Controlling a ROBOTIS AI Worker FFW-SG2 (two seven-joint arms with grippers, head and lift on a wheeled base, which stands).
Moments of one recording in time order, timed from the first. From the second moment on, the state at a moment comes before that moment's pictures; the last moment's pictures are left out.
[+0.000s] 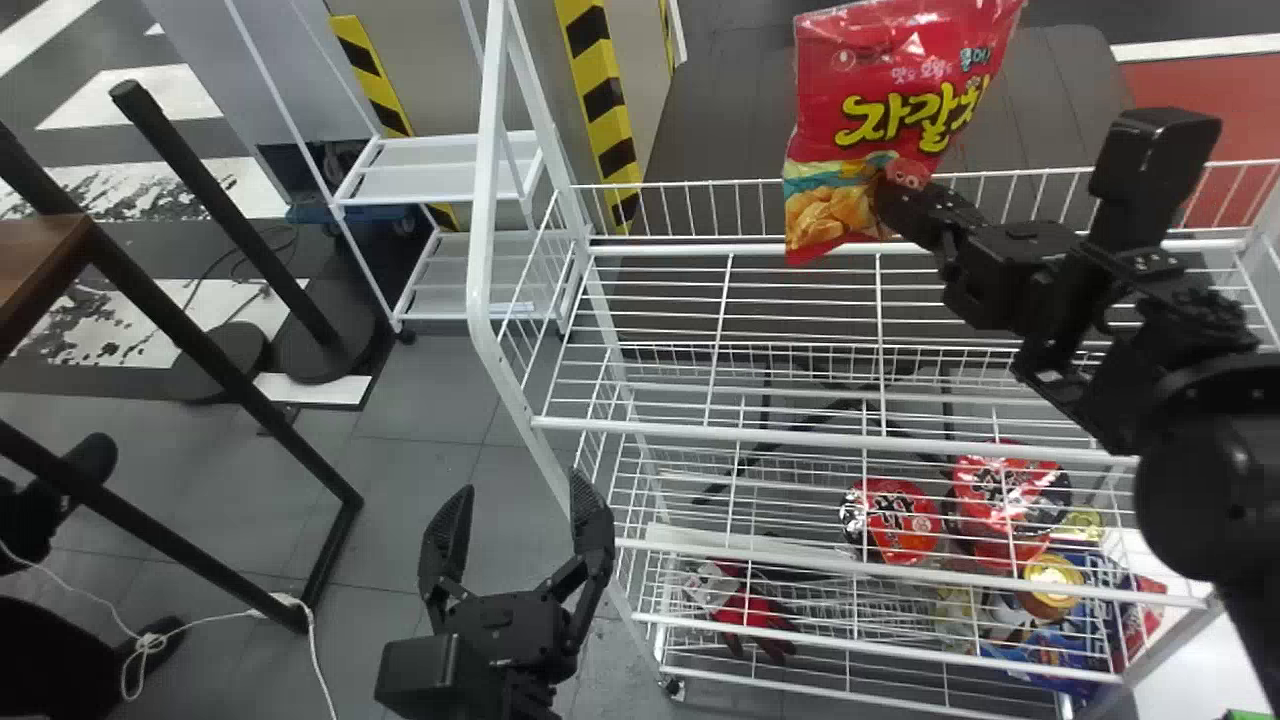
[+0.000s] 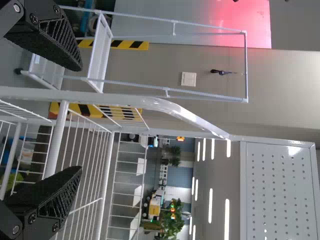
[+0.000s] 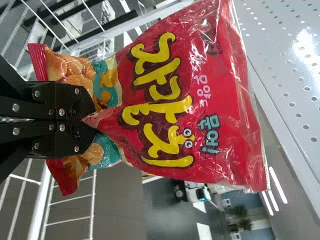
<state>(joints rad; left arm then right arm) 0.58 0.21 -0.18 -1.68 0.13 -0.55 0.40 -0.15 0.00 0.18 -1.58 -0.28 0.34 0.29</state>
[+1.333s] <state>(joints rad) 0.59 0.21 -0.17 -1.67 0.13 -0.57 0.40 -0.33 0.00 0.29 -1.03 -0.42 0.02 0.36</state>
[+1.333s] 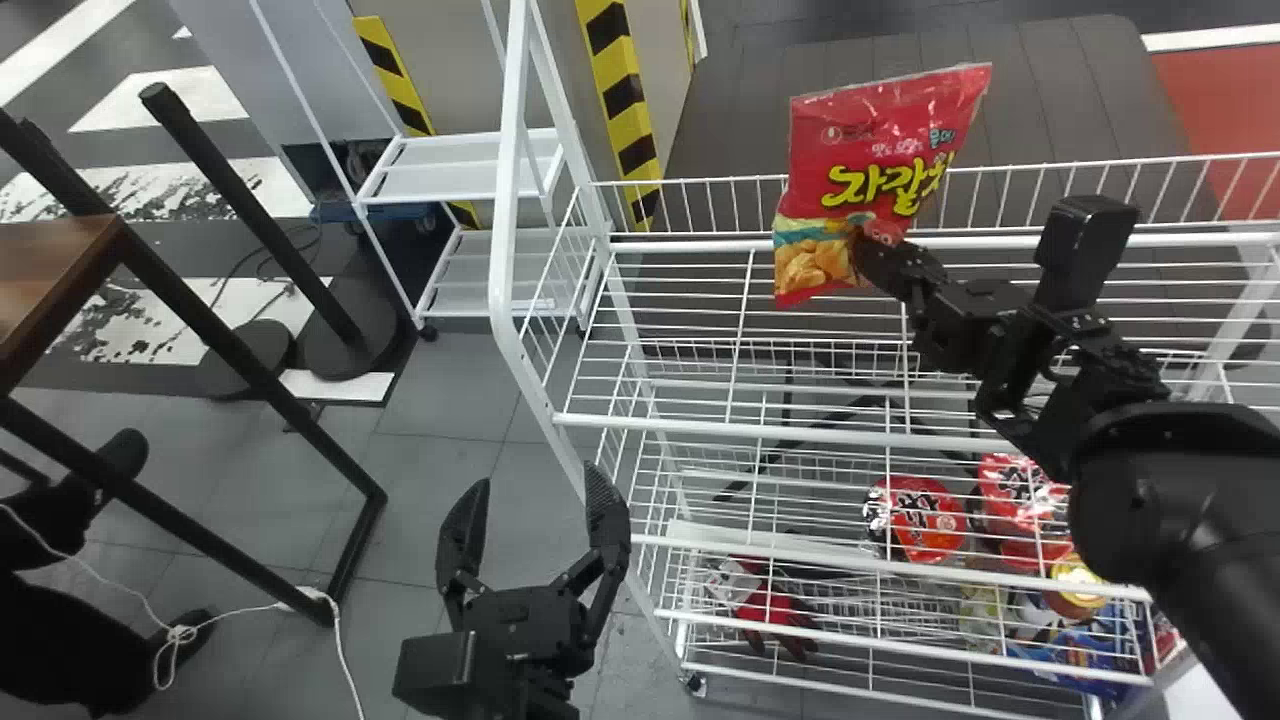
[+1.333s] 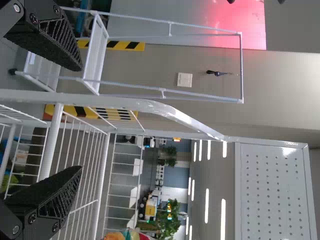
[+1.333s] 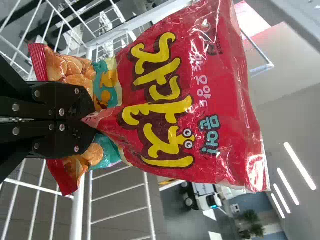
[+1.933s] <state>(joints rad) 0.59 0.22 -0.17 -1.67 0.13 -0.60 0.40 -0.39 0.00 0.30 -0.89 -0.50 0.01 0.45</state>
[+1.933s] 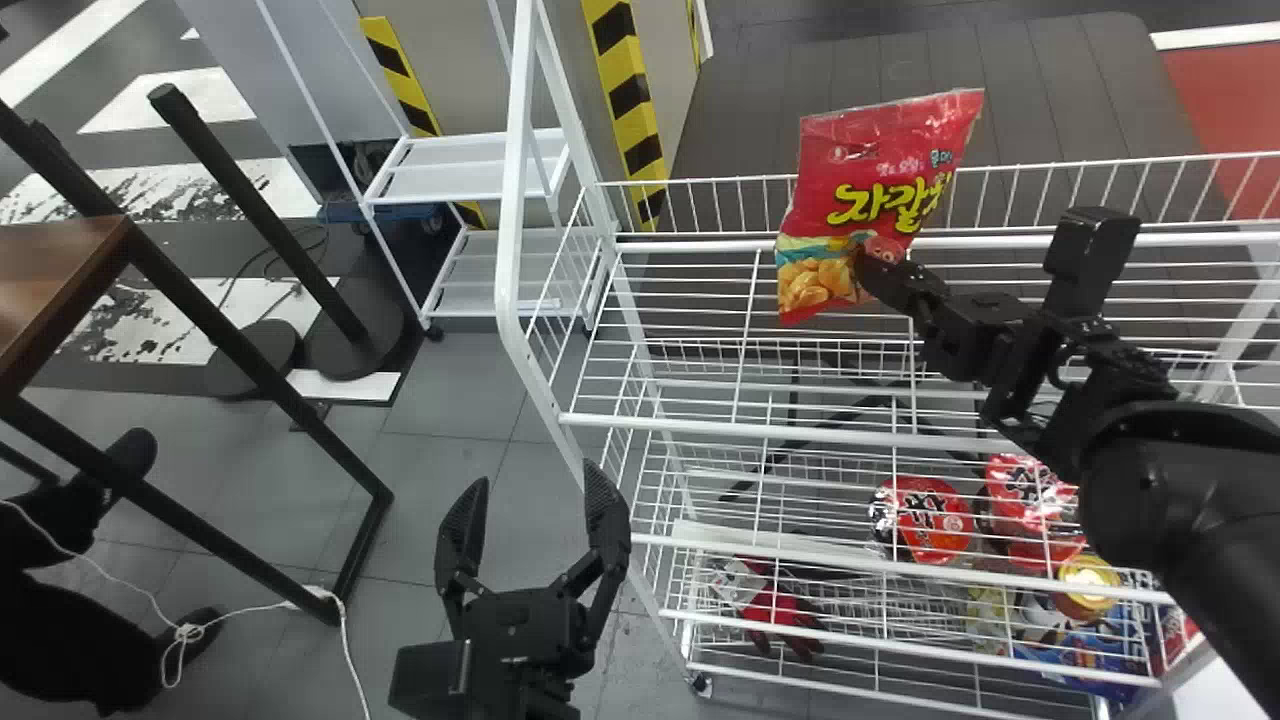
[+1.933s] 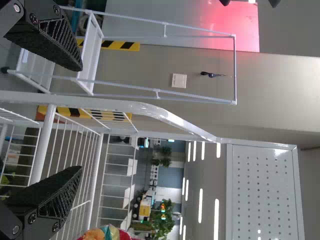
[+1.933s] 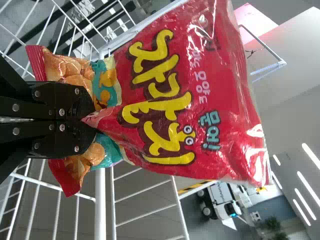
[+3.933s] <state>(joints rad) 0.59 0.21 -0.17 -1.67 0.13 -0.63 0.41 -0.10 0.00 0.31 -1.36 -0.40 0.20 0.35</state>
